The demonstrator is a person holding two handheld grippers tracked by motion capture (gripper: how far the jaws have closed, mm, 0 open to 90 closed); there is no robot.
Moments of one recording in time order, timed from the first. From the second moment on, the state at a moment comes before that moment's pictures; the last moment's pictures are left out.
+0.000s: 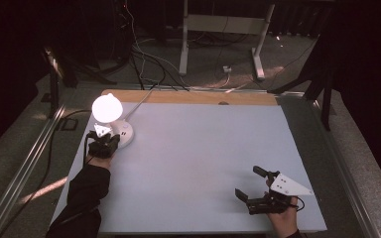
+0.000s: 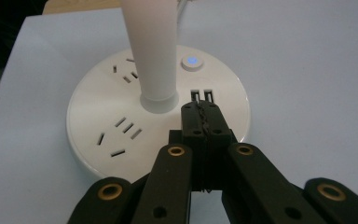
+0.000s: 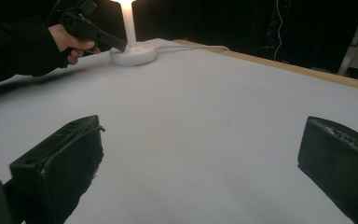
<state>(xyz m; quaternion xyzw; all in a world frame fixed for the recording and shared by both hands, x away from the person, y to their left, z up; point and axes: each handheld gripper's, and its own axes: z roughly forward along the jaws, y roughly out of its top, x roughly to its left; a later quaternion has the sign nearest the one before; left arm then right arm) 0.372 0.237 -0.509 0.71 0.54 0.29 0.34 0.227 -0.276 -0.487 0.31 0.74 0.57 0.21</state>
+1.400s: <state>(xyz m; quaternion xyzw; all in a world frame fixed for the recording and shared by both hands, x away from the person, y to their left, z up) 0.372 0.238 -0.505 0.70 0.55 0.28 0.37 0.227 -0.277 -0.487 0.31 0.74 0.57 0.21</state>
